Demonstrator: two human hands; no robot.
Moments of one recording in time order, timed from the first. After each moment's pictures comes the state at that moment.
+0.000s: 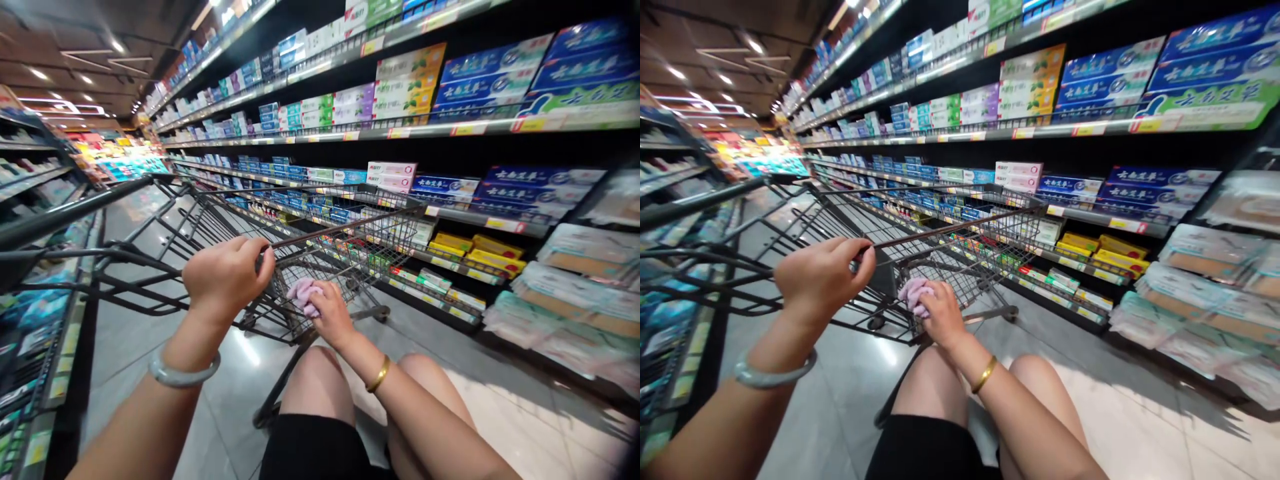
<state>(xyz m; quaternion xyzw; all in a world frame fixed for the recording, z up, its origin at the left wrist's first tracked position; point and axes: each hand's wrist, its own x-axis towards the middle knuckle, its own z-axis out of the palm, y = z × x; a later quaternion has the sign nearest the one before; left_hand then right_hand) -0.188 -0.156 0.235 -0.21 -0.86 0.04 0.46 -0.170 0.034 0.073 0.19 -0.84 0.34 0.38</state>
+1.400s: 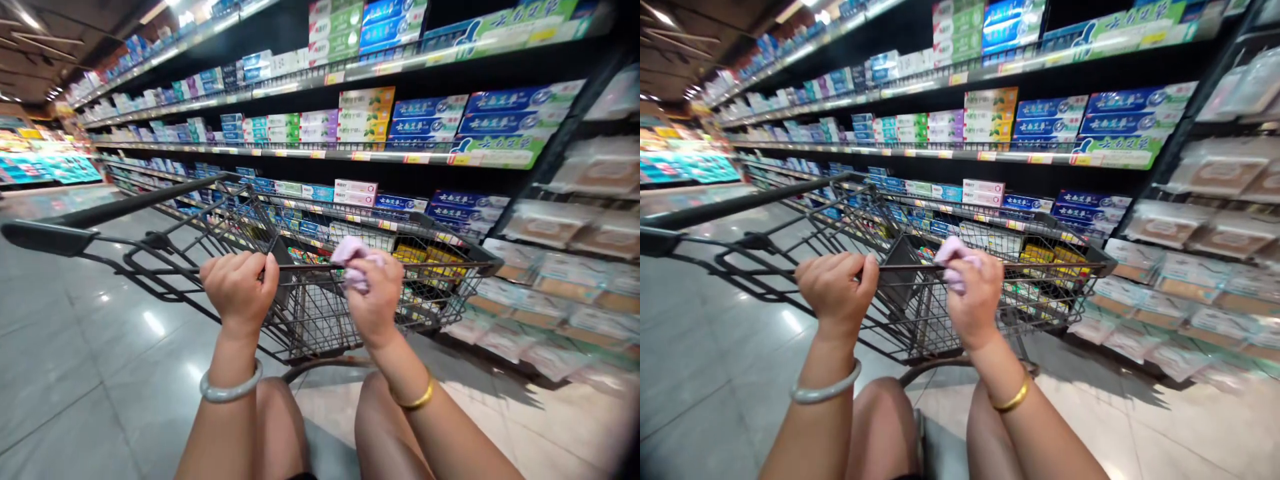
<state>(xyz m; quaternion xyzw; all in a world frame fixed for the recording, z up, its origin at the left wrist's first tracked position) -0.220 -0.077 0.221 -0.22 -0.81 -0.12 0.53 -0.129 0.123 0.182 0.02 -0.74 0.22 0.64</state>
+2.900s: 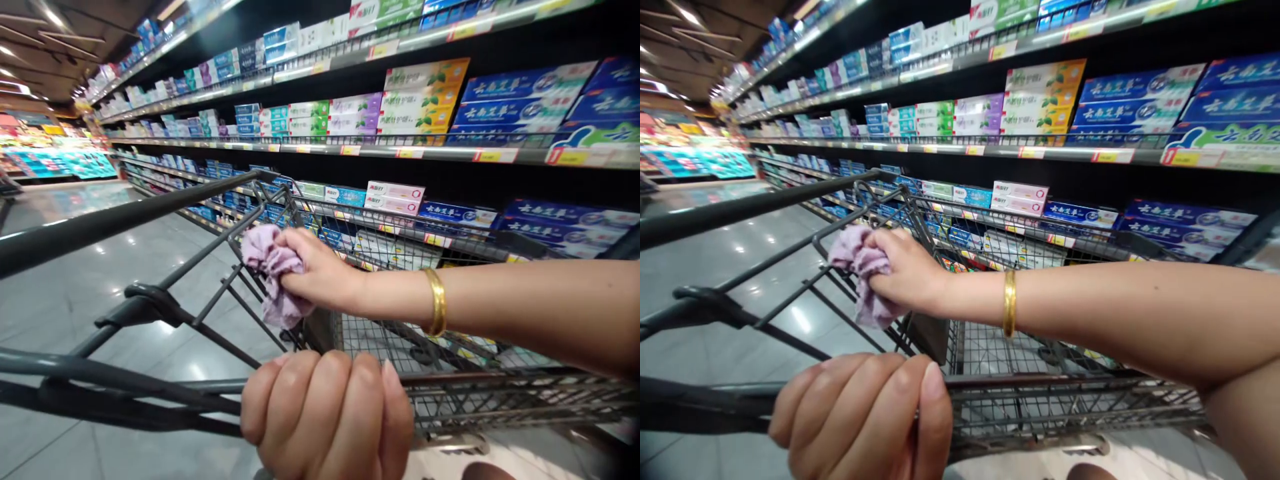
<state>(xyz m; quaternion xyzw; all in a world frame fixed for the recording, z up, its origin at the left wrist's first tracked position) -0.228 -0.046 0.205 -0.27 -0.65 -0.34 0.62 -0.334 0.049 0.251 0.26 -0.87 0.37 0.20</state>
